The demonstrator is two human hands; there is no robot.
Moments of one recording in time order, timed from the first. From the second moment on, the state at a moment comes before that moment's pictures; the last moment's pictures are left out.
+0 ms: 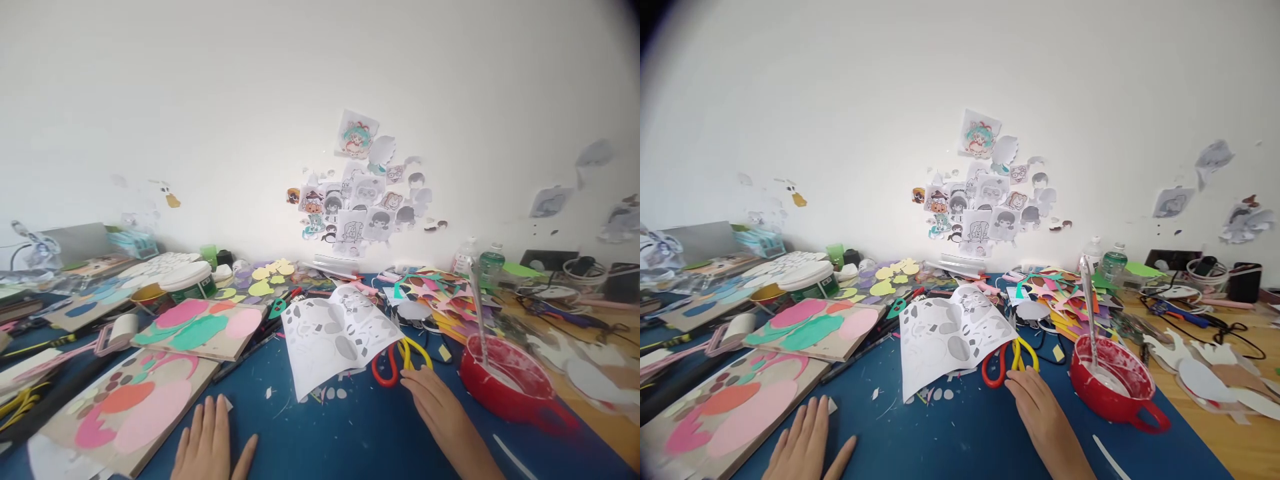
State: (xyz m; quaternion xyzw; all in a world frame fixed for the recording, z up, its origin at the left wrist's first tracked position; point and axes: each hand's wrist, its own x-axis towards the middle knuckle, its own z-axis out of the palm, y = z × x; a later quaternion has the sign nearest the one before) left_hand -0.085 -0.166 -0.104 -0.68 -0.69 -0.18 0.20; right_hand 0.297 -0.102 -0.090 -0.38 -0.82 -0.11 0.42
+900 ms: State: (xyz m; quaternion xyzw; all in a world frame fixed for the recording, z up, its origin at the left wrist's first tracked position) left_hand 0.008 -0.123 -0.070 -0.69 -0.69 -0.22 -0.07; right_hand 0.294 -0.105 -0.080 -0.39 -0.83 -0.17 0.36
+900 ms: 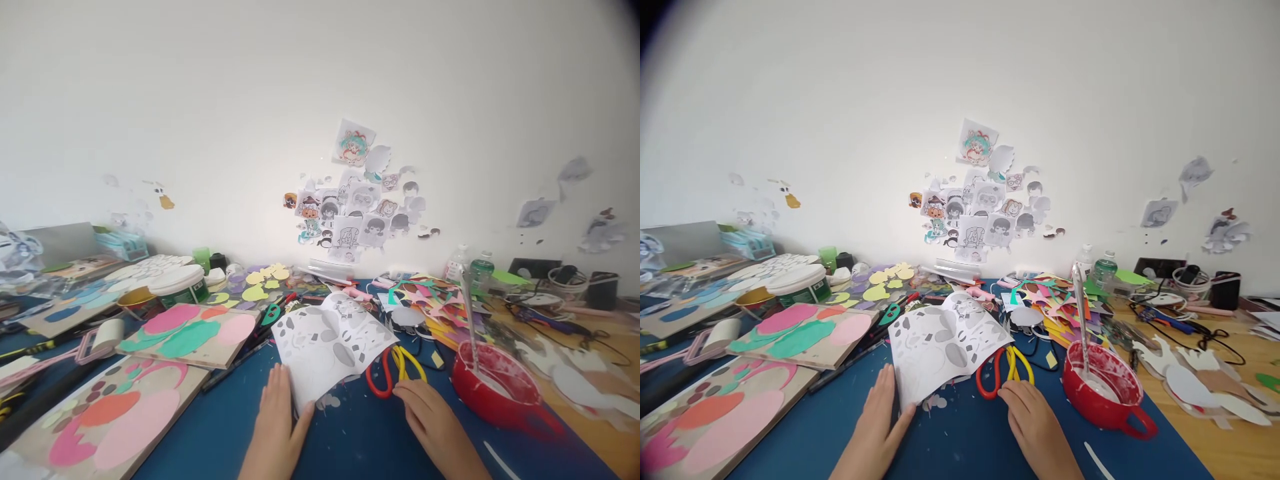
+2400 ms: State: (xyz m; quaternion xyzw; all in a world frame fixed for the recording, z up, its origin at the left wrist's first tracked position) left_hand 0.012 0.029 -0.021 -0.68 -0.66 -0.31 -0.13; right_hand 0.273 0.031 -0.021 -0.65 -0.65 -0.09 0.37
